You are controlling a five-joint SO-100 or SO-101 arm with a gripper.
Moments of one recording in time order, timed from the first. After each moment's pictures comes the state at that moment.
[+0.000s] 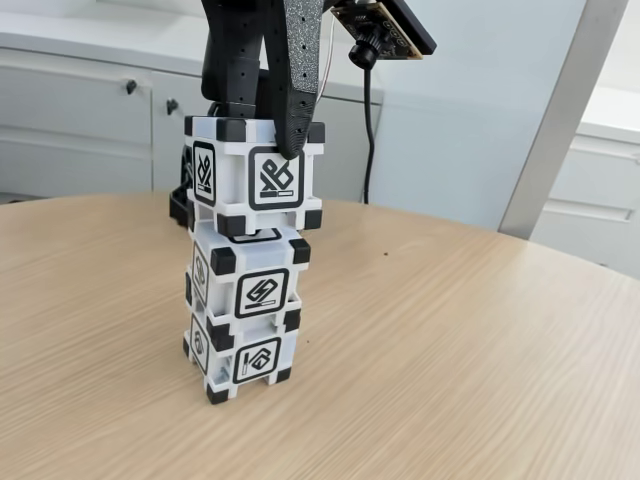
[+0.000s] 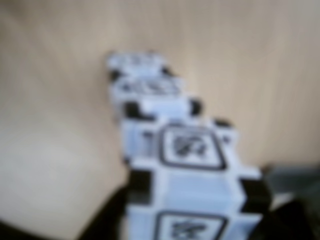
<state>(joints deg) 26.0 127.0 100.1 98.8 -28.1</state>
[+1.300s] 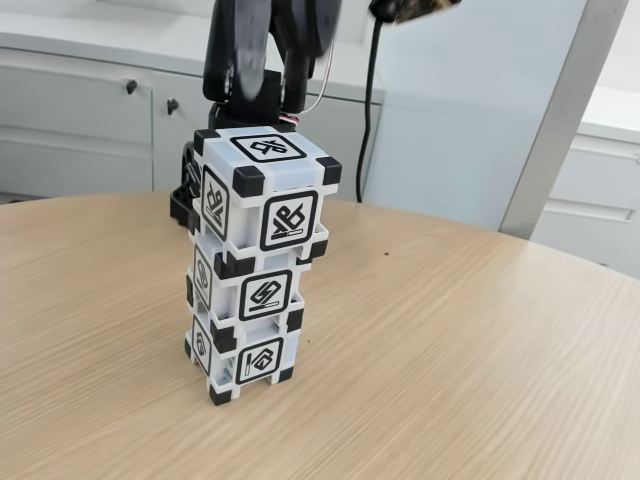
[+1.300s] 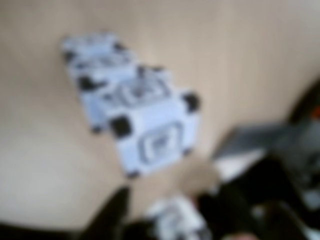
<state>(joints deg) 25.1 128.9 88.2 98.8 -21.2</state>
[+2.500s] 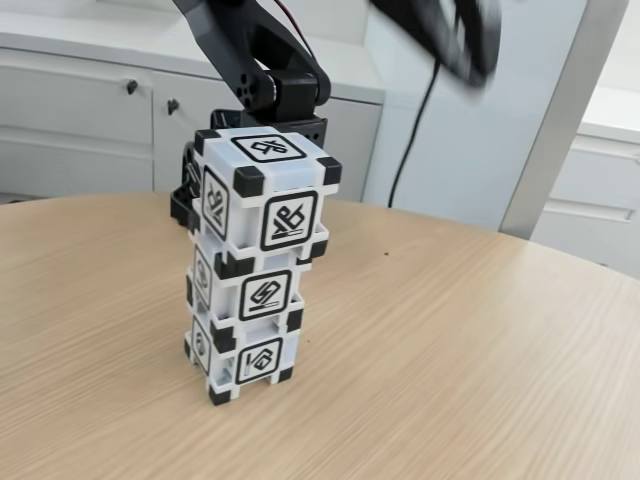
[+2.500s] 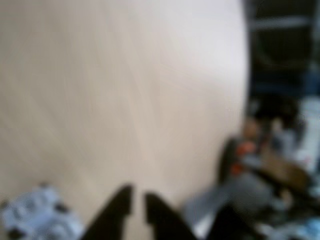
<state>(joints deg) -12.4 148.4 116.5 71.4 11.2</state>
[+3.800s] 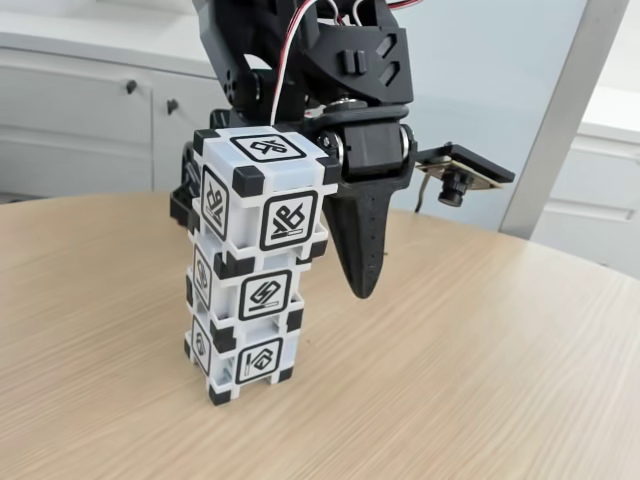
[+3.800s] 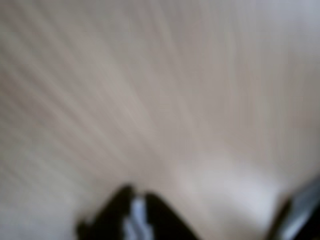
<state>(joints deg) 0.4 148.5 149.4 54.9 11.6</state>
